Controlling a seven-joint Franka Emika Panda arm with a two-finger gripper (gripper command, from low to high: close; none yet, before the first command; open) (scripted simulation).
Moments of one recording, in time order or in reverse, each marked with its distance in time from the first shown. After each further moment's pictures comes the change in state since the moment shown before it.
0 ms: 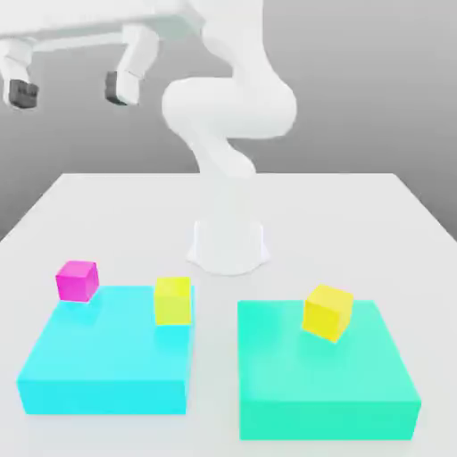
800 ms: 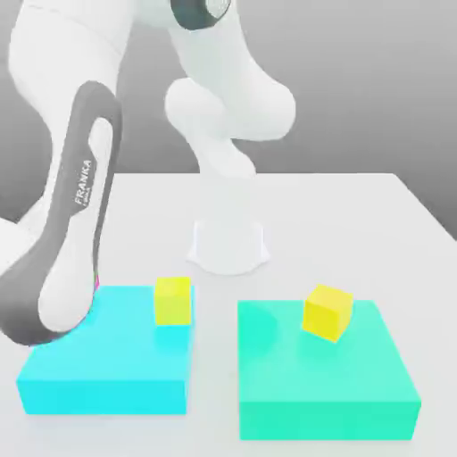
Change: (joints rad) arm -0.200 0.833 -0.068 0.208 0.172 0.198 0.192
